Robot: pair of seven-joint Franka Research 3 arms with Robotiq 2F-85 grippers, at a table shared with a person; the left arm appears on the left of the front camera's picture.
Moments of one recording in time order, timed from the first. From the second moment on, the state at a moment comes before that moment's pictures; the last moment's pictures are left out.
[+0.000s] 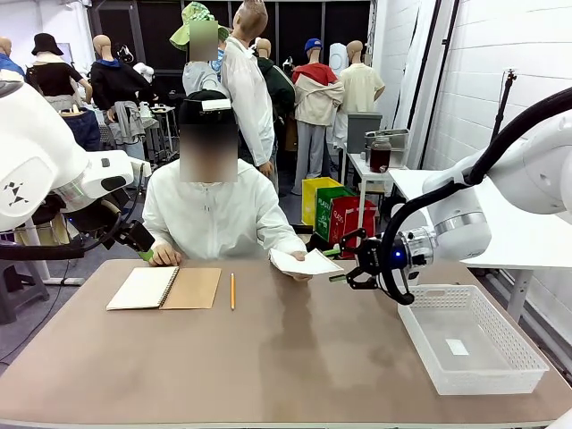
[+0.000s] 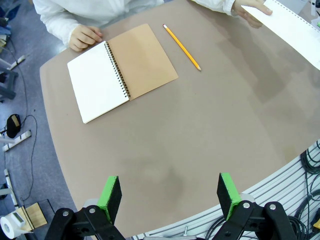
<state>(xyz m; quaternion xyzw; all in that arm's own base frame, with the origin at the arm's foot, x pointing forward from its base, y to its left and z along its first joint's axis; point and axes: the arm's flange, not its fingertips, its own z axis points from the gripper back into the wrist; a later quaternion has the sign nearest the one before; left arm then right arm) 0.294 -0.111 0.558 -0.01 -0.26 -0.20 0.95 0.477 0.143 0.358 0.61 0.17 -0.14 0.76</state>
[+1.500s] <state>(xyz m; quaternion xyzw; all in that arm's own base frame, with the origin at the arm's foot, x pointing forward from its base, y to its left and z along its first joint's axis) 0.294 -0.110 0.558 -0.01 -0.26 -0.20 0.95 0.482 0.135 0.373 0.60 0.13 -0.14 0.77</state>
